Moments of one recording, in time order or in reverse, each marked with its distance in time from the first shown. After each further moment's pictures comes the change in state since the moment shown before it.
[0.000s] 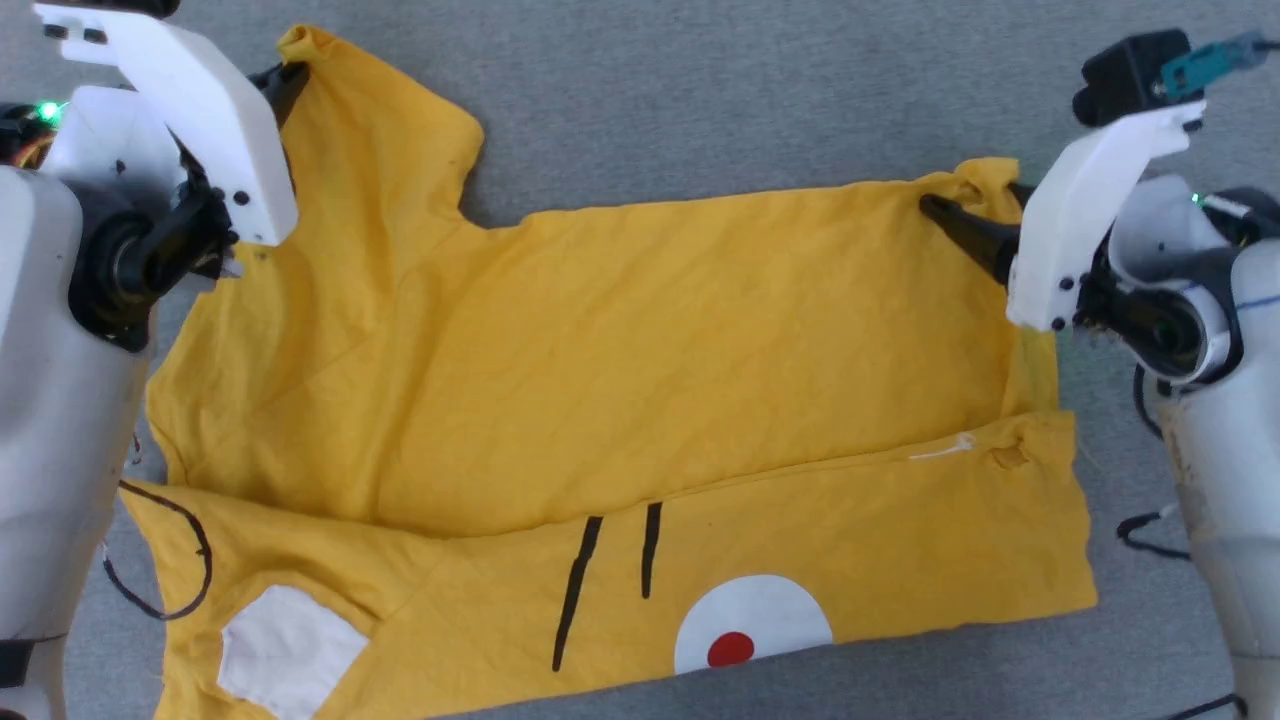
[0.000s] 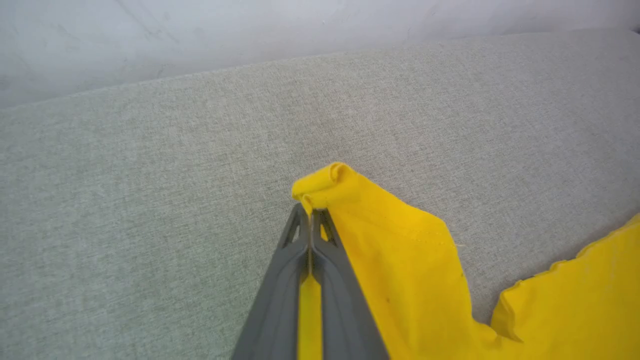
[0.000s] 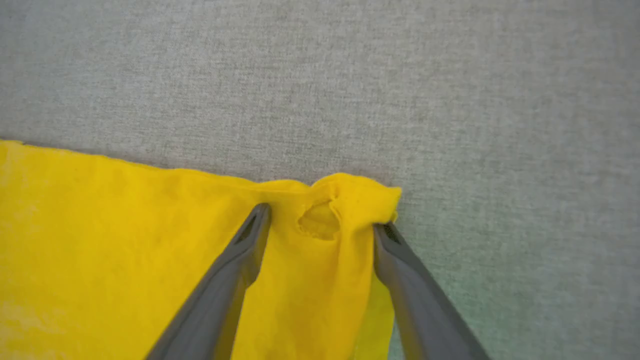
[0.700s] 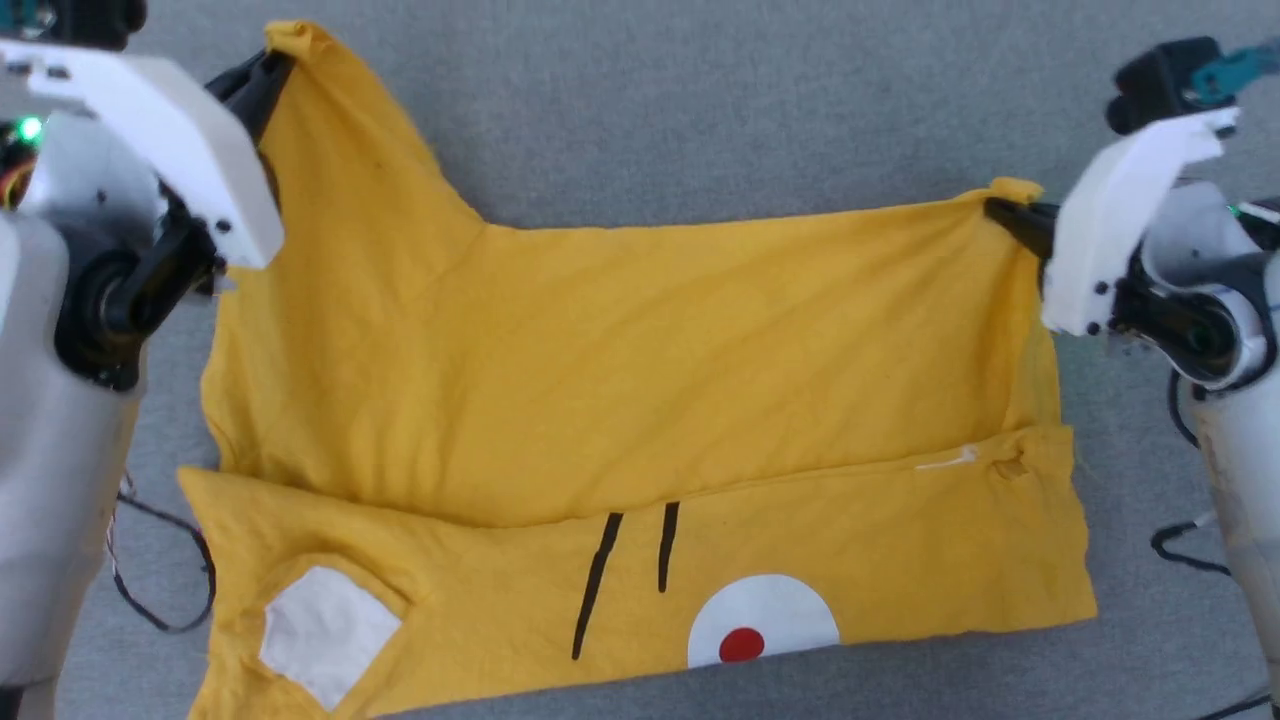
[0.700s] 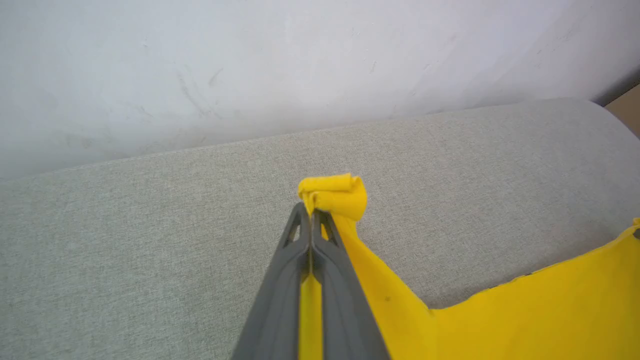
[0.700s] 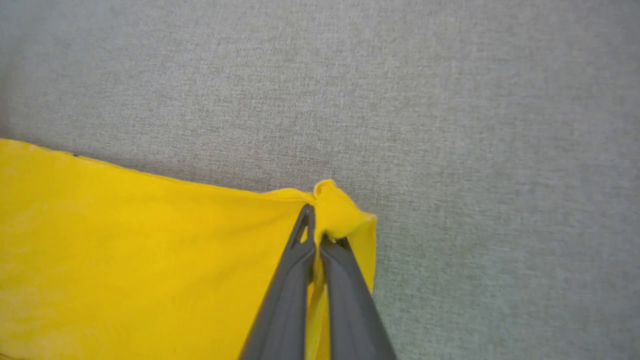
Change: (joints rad) left arm 0.065 0.013 0.038 -0.072 -0.006 -0.007 -0.126; right arm -0.024 -0.052 0.016 0.061 0.024 0.000 0.007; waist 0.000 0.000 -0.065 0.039
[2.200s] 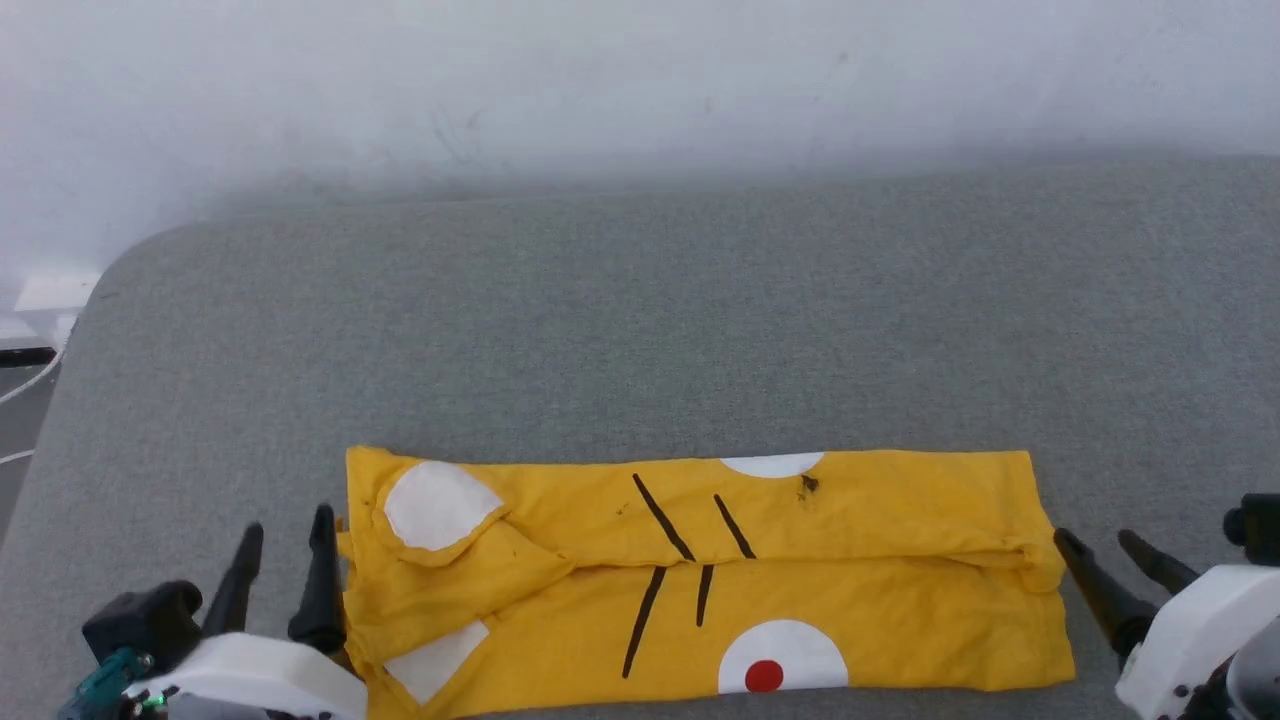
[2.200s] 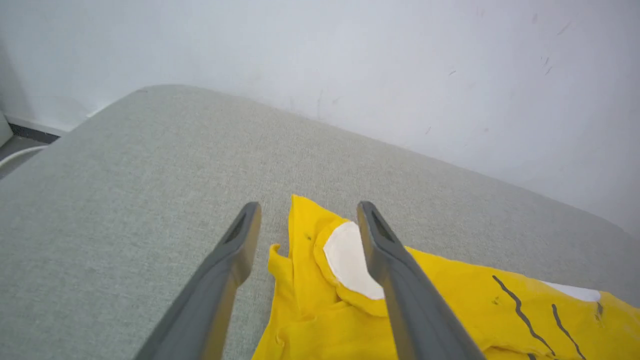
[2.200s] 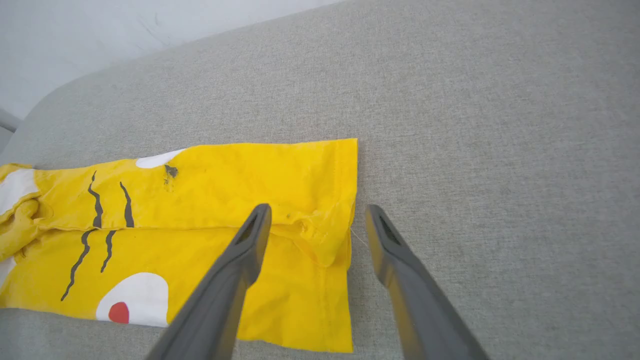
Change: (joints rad) left arm 0.925 -0.169 0.141 -0.183 0.002 0.193 -0.672; right arm 0.848 0.050 -0.264 -0.481 -0.050 0.000 -0.312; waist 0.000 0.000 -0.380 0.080
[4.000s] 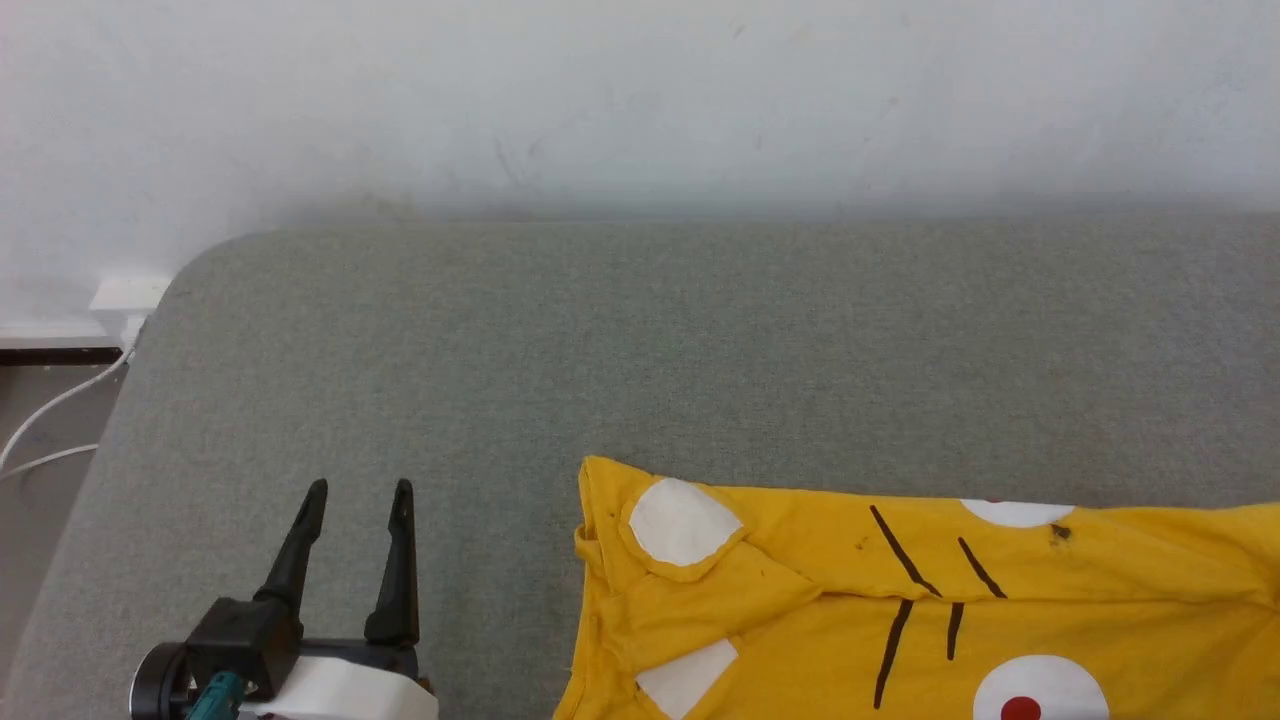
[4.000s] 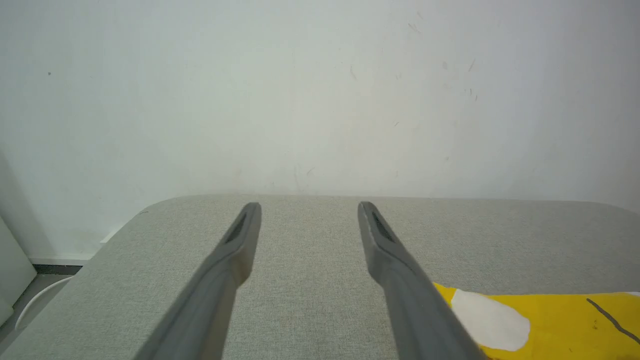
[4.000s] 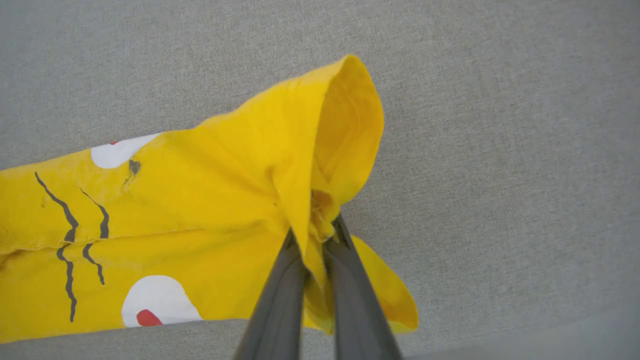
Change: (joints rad) left arm -0.002 -0.084 -0.022 -0.096 0.396 -0.034 -0.090; right arm -0.114 -0.120 -0.284 0.193 -0.023 0.000 0.431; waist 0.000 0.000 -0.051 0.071
